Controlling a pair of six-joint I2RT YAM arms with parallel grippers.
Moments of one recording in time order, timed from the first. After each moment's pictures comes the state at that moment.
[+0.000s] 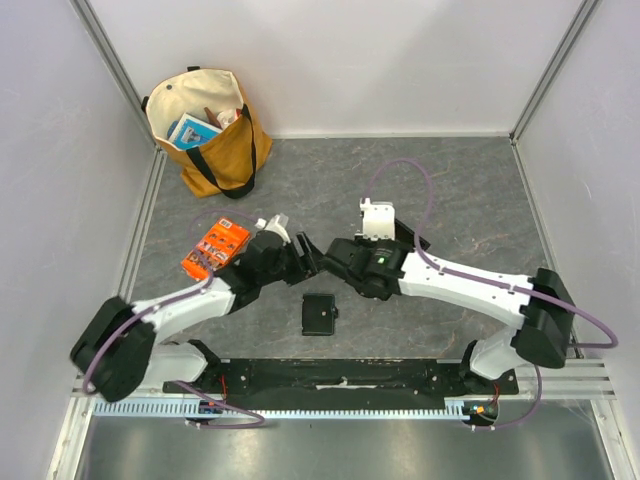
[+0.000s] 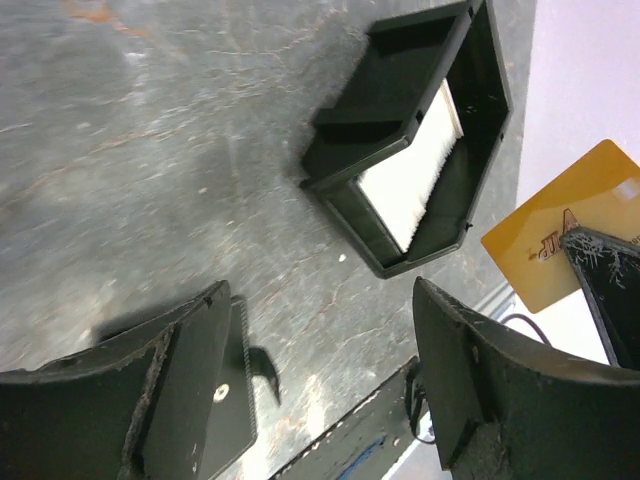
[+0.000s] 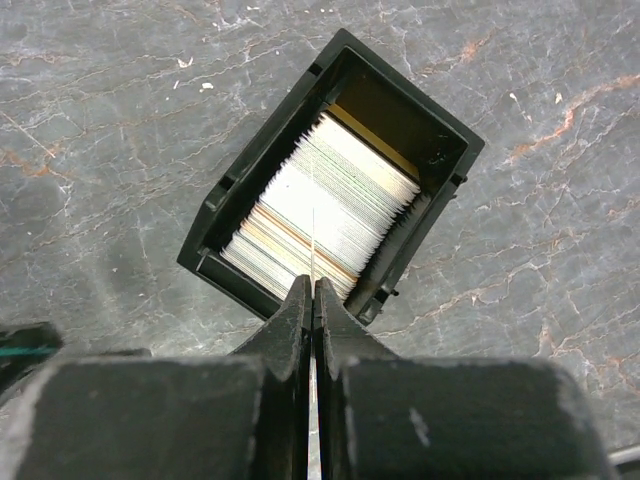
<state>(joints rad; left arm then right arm) -0.69 1.30 0.56 0.21 0.15 -1.01 1.08 1.48 1.23 -0.99 0.94 1.00</state>
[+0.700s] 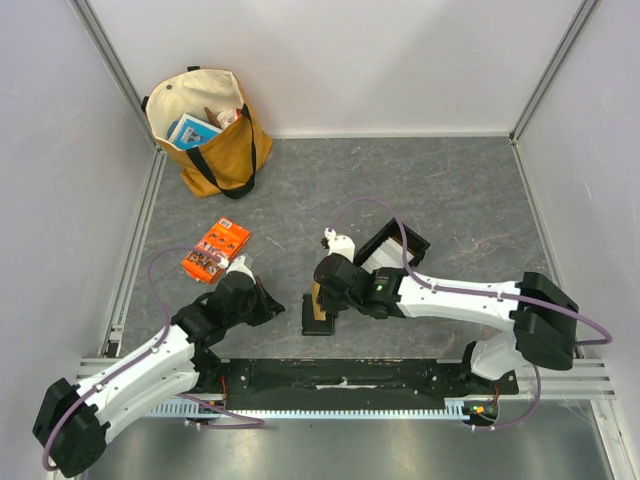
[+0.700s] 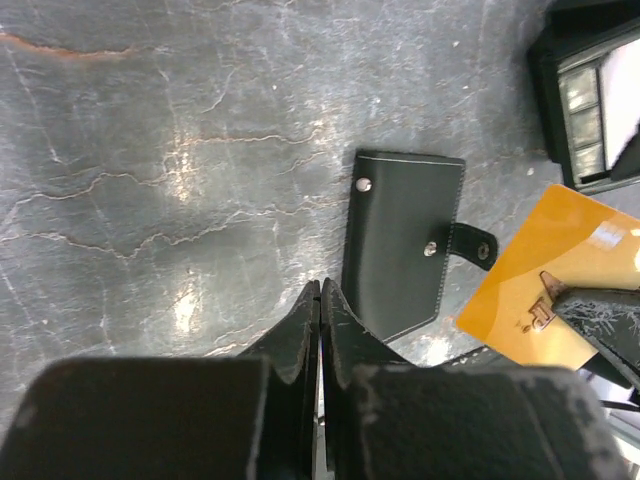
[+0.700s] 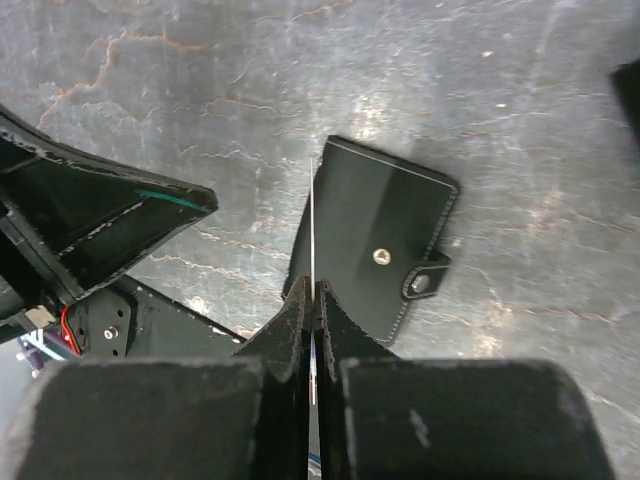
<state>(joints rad) -0.69 0.68 0.29 -0.34 -0.02 -0.98 1.16 1.45 0.99 -0.39 0.30 0.88</state>
